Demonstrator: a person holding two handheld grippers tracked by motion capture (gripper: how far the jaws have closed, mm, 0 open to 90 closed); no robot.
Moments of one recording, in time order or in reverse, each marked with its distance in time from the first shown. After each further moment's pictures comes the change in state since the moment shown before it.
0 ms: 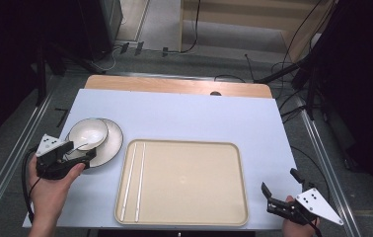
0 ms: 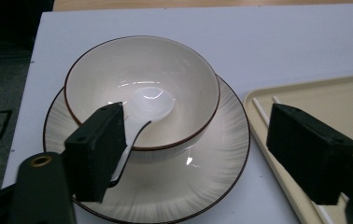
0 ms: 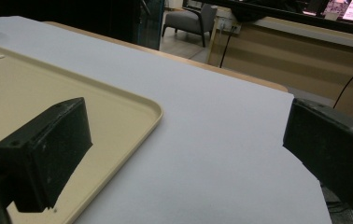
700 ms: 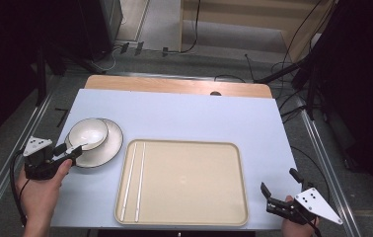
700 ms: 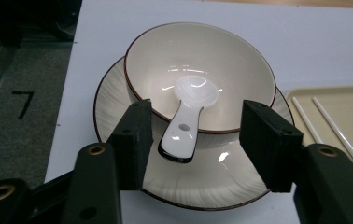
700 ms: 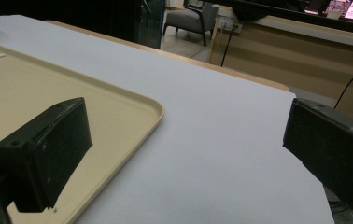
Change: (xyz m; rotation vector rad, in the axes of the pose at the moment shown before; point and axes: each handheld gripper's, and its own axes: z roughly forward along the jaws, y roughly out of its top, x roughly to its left) left arm 0.024 -0.007 -0.002 0.018 0.056 -0.070; right arm 0.000 0.000 0.001 0.003 0.005 0.000
